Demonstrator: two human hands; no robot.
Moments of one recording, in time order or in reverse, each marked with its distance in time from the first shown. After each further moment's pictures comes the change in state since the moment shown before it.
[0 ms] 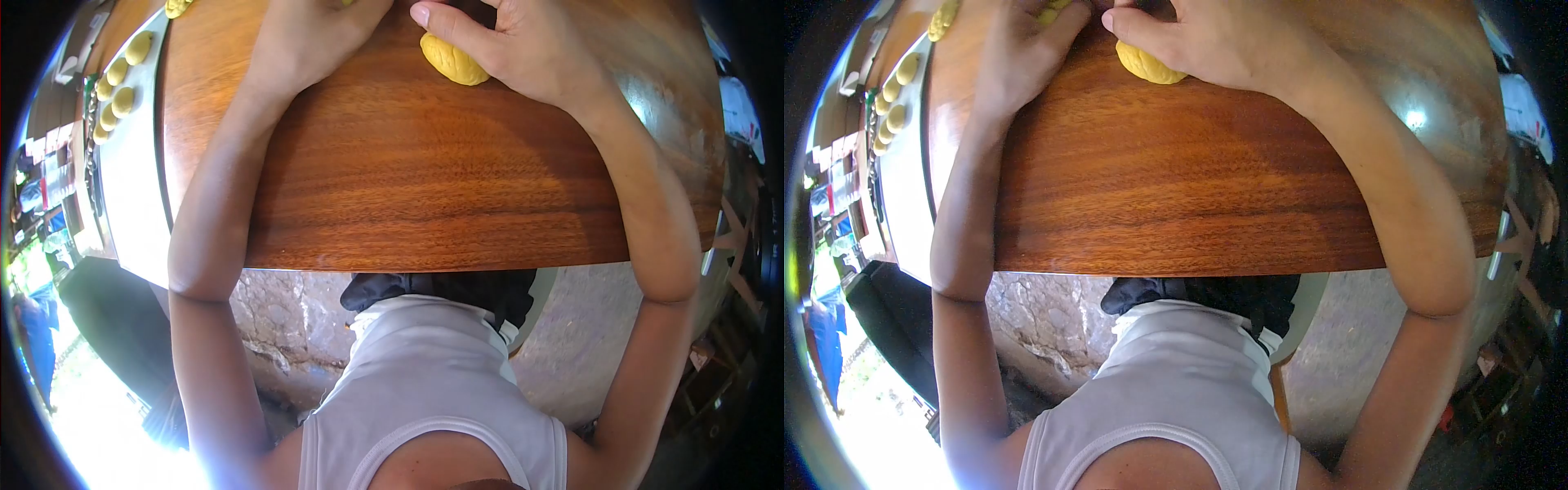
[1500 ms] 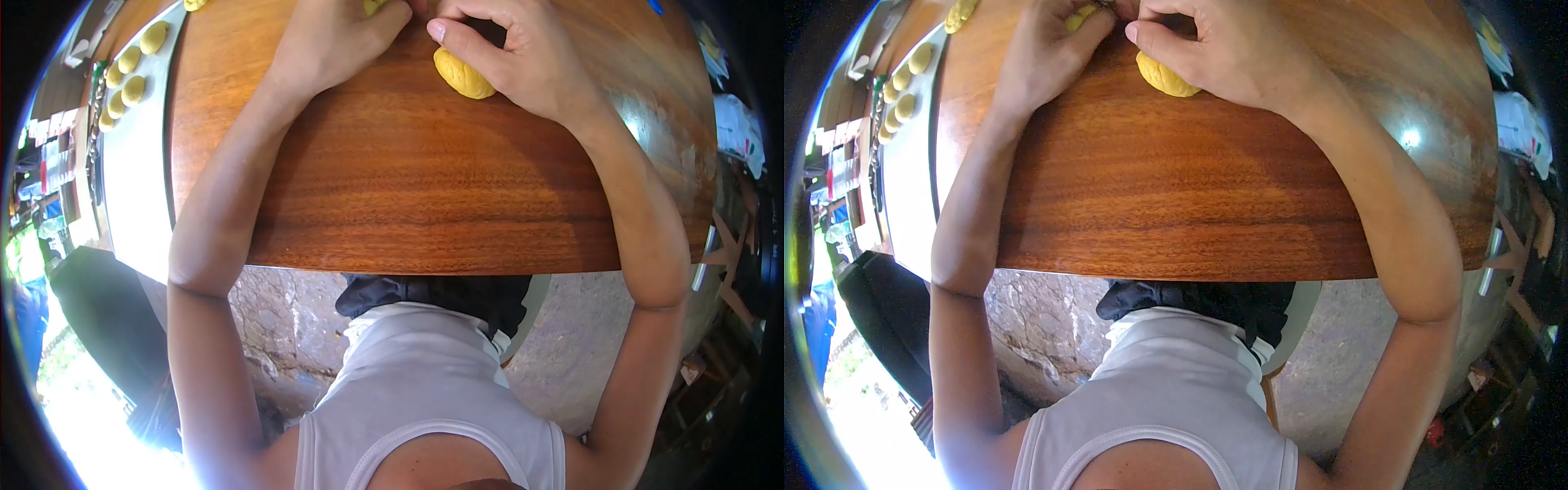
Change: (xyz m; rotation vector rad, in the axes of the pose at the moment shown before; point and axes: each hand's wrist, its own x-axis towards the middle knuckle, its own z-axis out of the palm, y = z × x) left_hand 0.002 0.001 -0.002 0.133 0.048 0.087; right_hand 0.001 0.019 0.008 0.054 0.028 -0.074
